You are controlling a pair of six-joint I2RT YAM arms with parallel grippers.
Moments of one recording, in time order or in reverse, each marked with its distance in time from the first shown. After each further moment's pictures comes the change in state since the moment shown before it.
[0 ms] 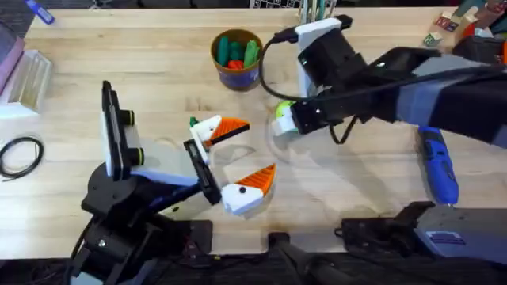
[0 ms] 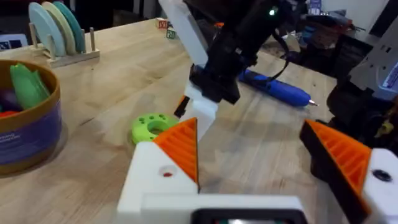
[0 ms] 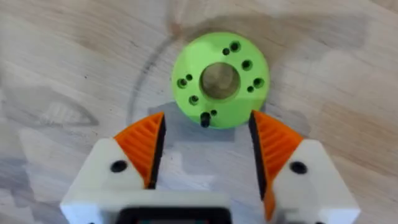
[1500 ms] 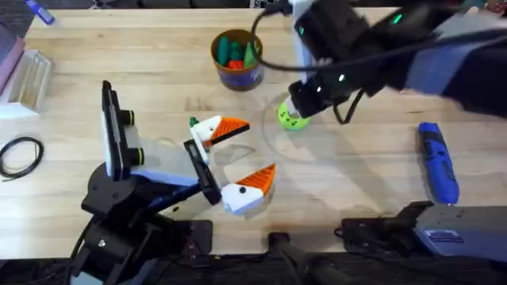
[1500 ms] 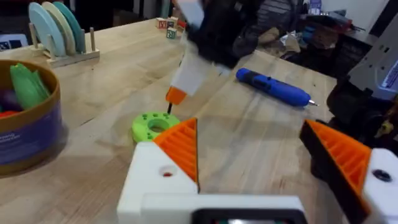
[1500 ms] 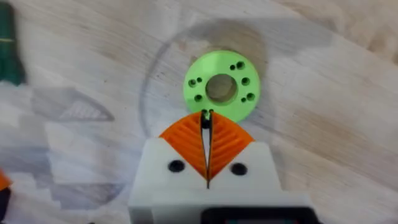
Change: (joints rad) left arm 0.000 0.000 0.000 0.000 0.000 0.000; right arm 0.004 0.031 0.225 -0.209 0.024 -0.061
